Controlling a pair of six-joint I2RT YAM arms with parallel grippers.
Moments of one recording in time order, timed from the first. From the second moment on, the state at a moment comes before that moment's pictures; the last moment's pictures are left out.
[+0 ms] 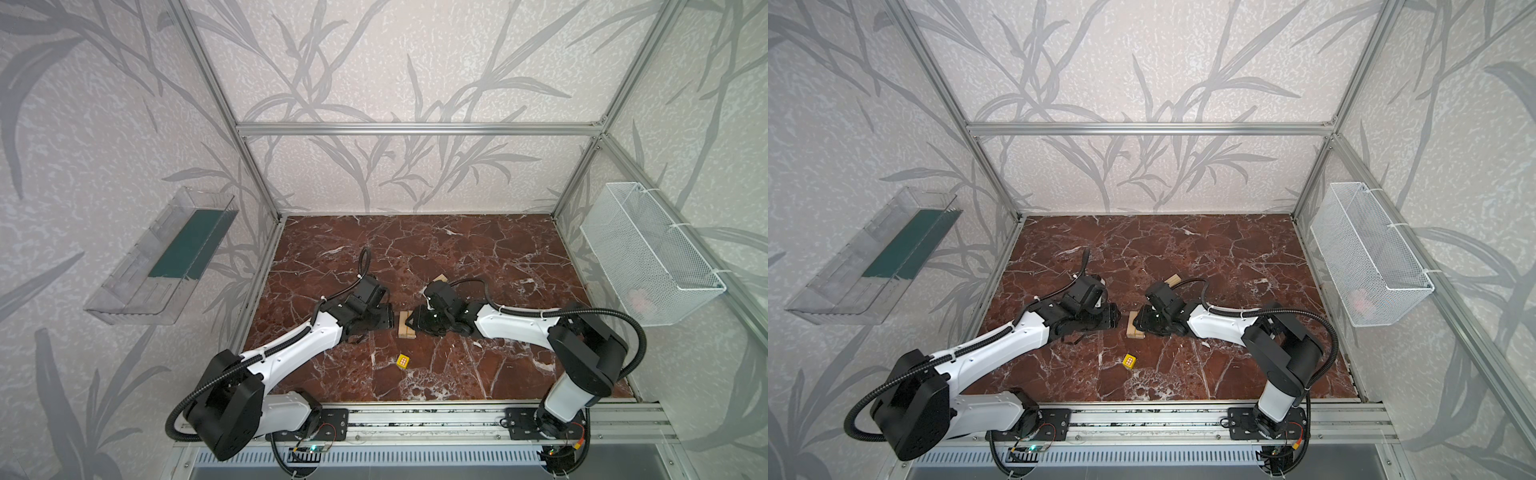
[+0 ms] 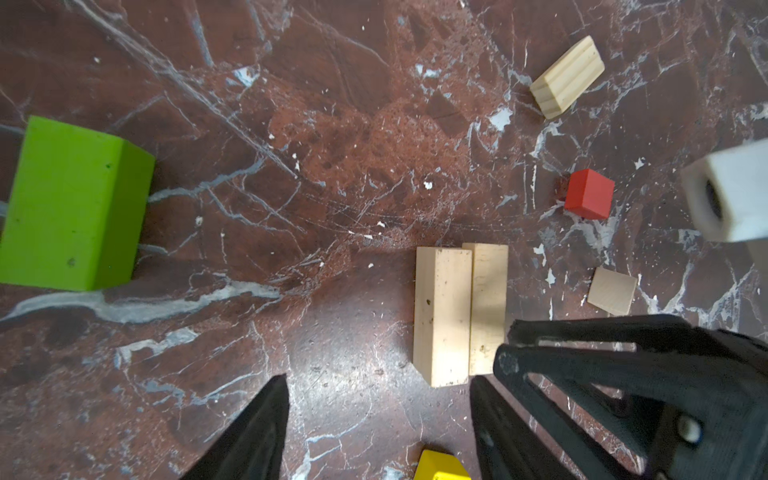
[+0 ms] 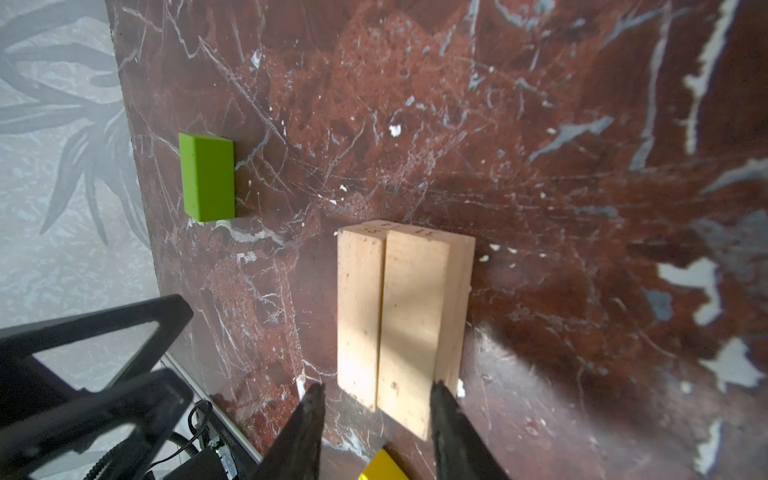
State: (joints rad) left arm -0.61 1.28 0.79 -0.50 -0.03 -0.65; right arm 0.85 1.67 0.91 -0.09 -0.23 1.02
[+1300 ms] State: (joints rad) left arm -0.28 1.78 1.08 -0.68 -0.11 -0.50; right arm 0.69 1.38 0.66 0.04 -0.32 0.32
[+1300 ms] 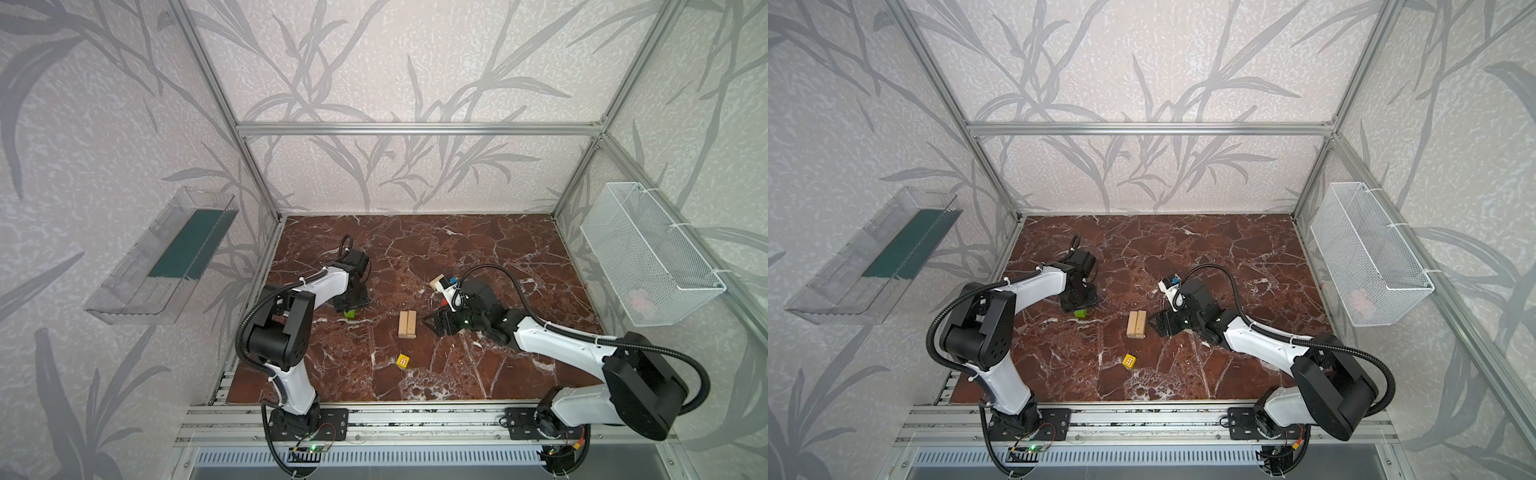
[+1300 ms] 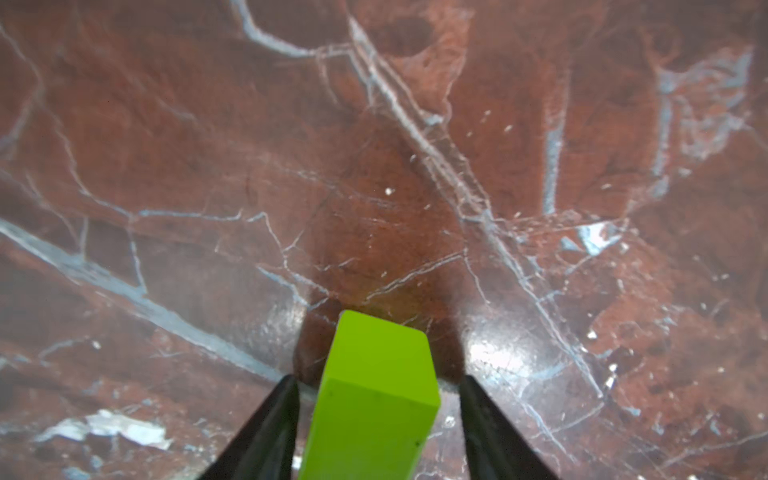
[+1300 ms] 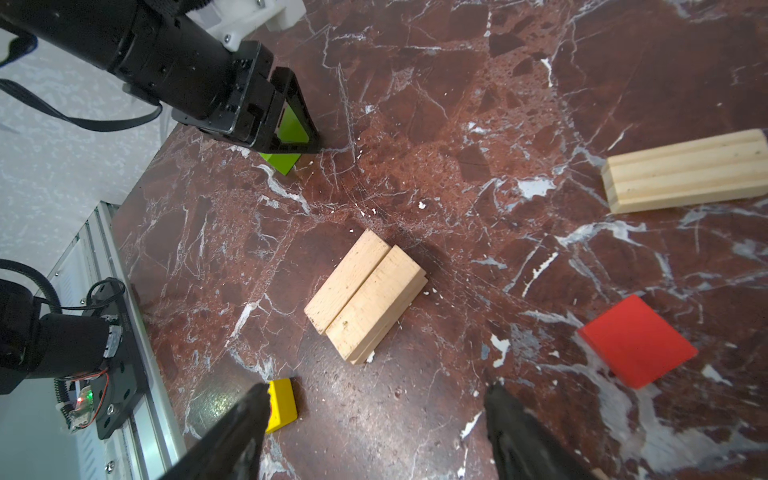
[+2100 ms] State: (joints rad) left arm -0.33 1.74 1.08 -0.73 -0.09 -0.48; right arm 0.67 1.35 0.63 0.05 -0.31 0.32
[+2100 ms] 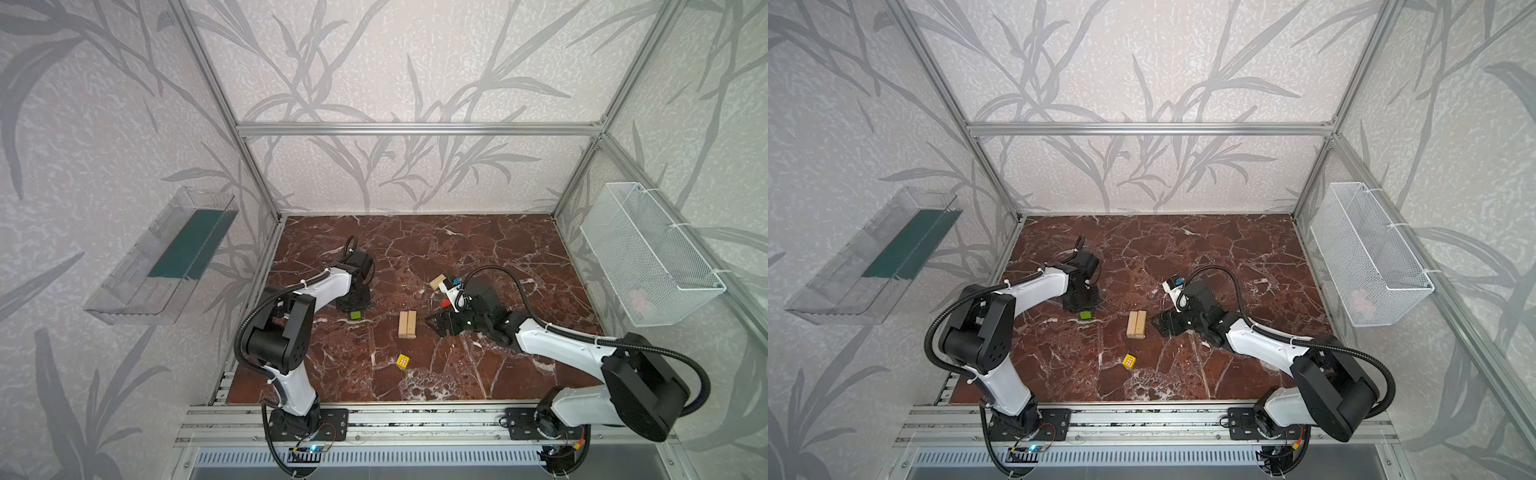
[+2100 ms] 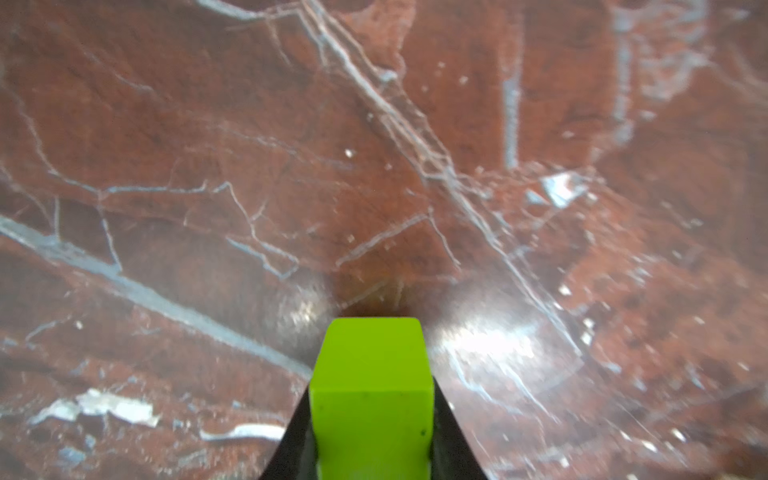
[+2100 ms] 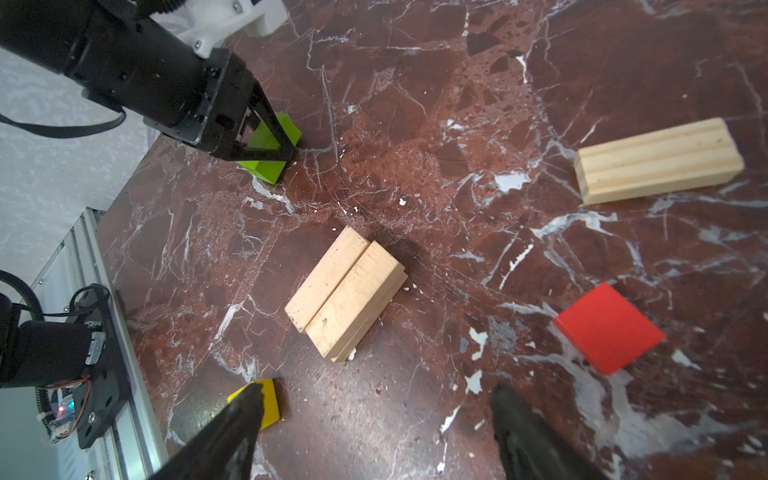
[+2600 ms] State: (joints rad) left arm -0.68 1.54 1.19 -0.86 -0.02 -0.54; right arm 0.61 1.20 0.58 -0.06 -0.34 0.35
